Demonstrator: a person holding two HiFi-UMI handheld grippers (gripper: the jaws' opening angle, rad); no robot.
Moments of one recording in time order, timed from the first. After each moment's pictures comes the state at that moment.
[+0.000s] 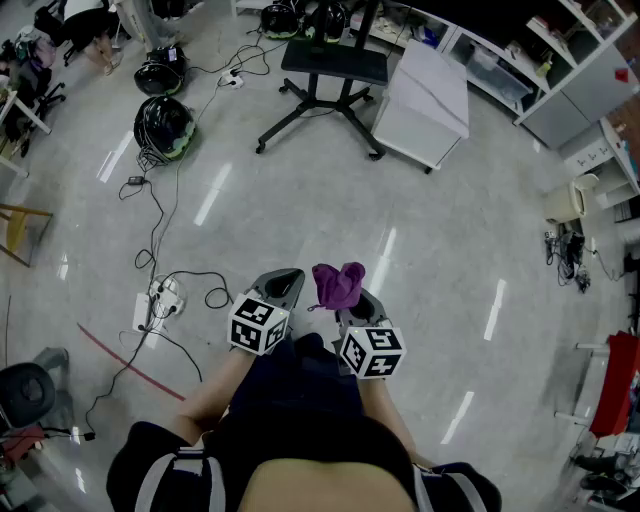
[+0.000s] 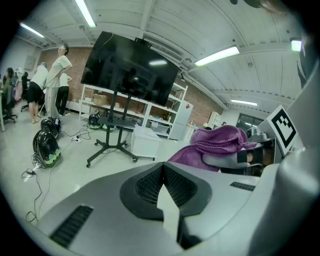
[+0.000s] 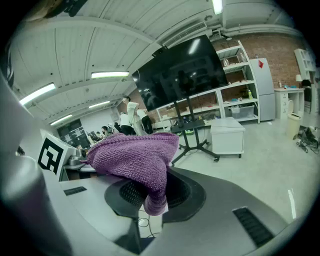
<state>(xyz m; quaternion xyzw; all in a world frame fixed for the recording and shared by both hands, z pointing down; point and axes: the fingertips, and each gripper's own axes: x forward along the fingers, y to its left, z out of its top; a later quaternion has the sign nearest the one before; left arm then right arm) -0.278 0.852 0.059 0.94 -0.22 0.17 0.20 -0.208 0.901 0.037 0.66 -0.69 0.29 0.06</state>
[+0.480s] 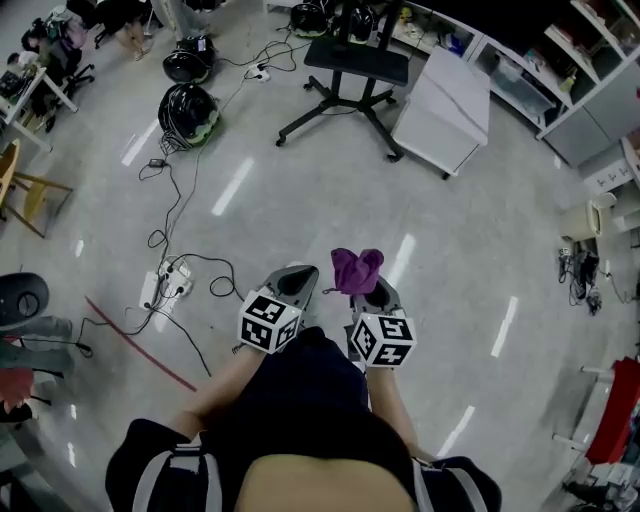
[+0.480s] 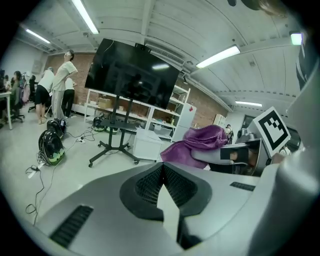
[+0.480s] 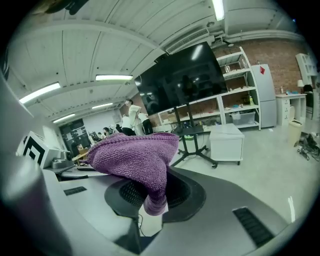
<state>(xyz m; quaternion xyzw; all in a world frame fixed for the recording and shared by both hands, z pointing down) -0.258 0.899 0.042 0.93 -0.24 0.16 0.20 -0.170 0.922 0.027 0.67 -0.69 0.26 0.06</state>
